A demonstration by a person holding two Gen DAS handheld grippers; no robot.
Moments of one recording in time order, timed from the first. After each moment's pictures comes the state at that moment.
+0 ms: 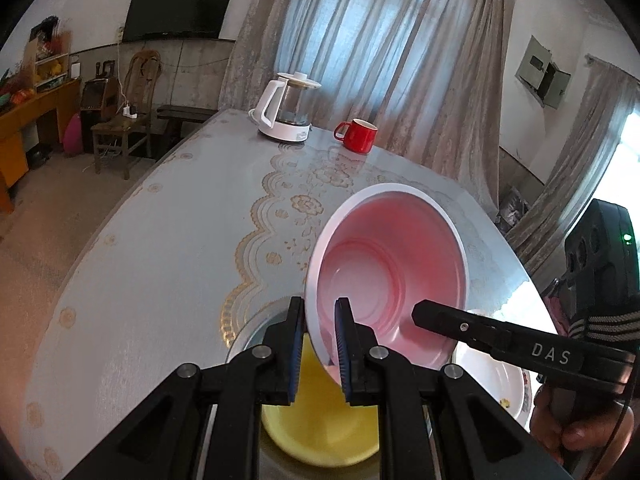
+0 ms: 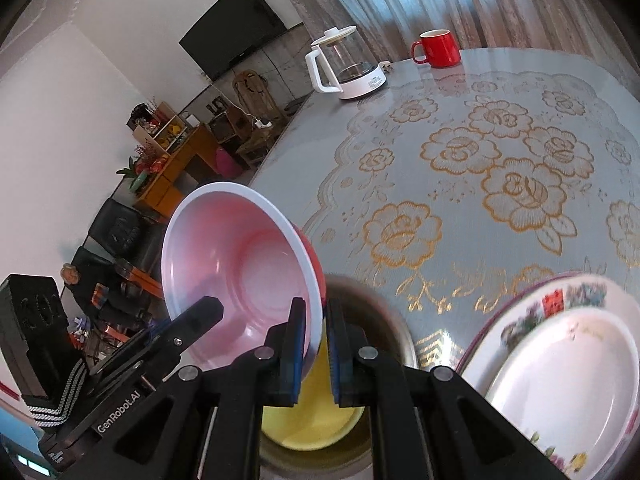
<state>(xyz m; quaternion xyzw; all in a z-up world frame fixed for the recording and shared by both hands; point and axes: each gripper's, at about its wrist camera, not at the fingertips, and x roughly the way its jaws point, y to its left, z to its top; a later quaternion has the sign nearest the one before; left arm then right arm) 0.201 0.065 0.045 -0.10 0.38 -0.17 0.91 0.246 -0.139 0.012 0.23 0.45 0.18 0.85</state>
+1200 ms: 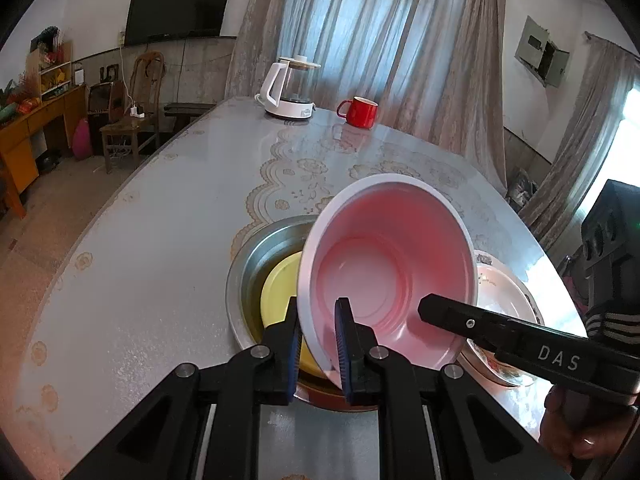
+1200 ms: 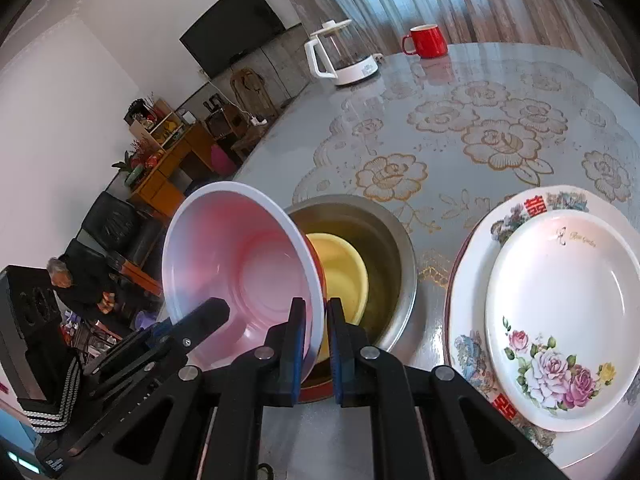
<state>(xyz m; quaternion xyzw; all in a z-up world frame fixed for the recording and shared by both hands) 0.145 0.057 0.013 -0.06 0.39 -0.15 0.91 0.180 -0.129 -0.016 0.21 0.44 0.16 0.86</state>
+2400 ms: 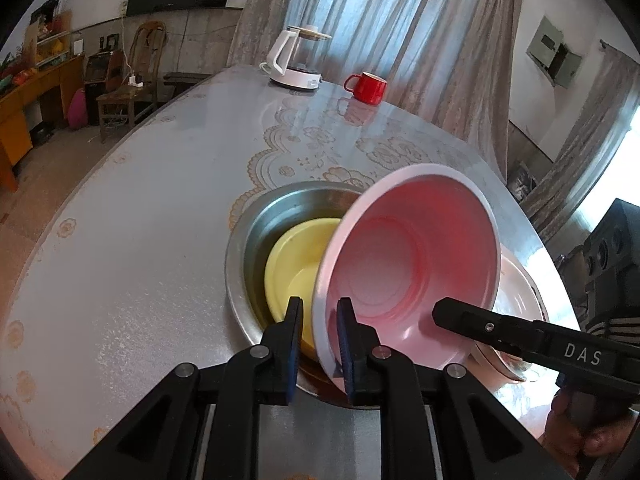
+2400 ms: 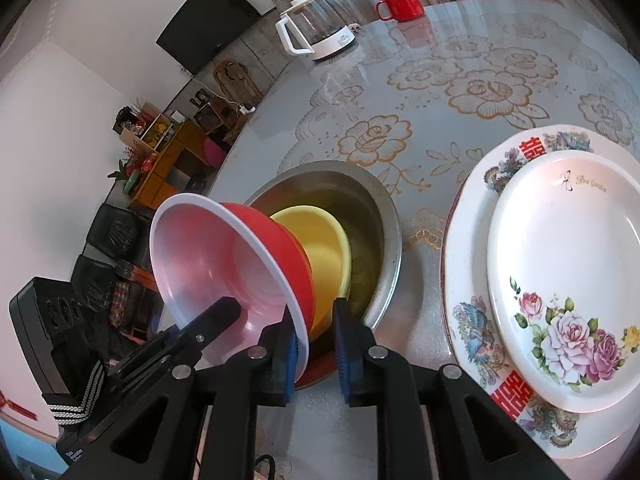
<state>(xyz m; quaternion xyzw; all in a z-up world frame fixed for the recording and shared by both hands) 0.163 0.065 -0.012 -0.09 0.43 -0.16 0.89 0.178 -0.138 -0.037 0.27 0.48 0.16 0.82</state>
